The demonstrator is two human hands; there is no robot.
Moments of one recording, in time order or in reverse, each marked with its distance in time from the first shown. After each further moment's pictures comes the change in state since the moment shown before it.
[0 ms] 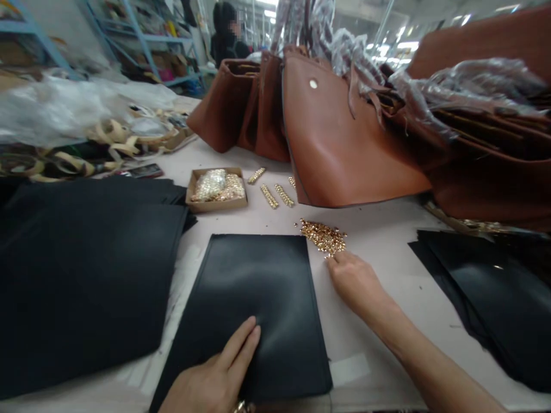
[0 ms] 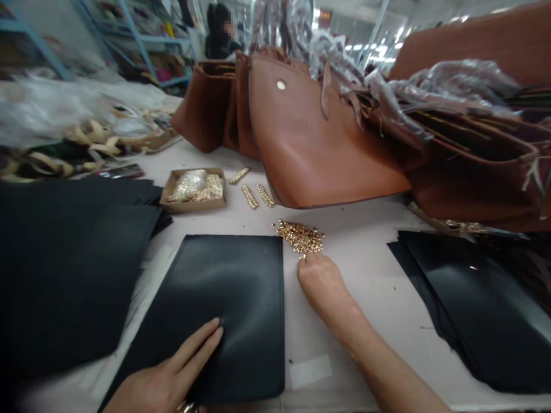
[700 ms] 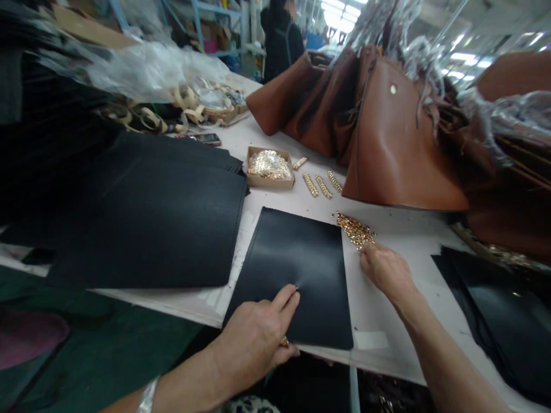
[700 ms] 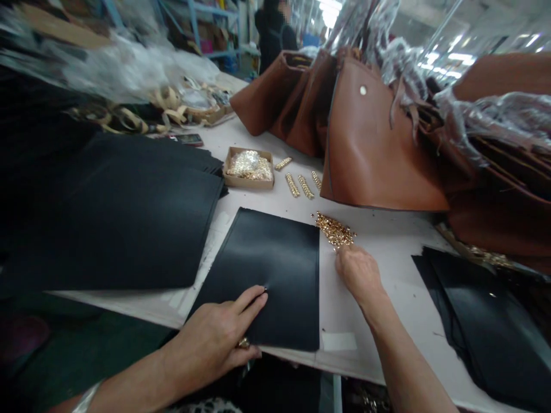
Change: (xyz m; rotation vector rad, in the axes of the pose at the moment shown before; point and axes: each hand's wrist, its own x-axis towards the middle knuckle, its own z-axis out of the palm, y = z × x) left_hand -0.002 0.004 -0.039 -0.158 -0.088 0.009; right_hand 0.000 -0.004 -0.009 -0.030 0.001 0.185
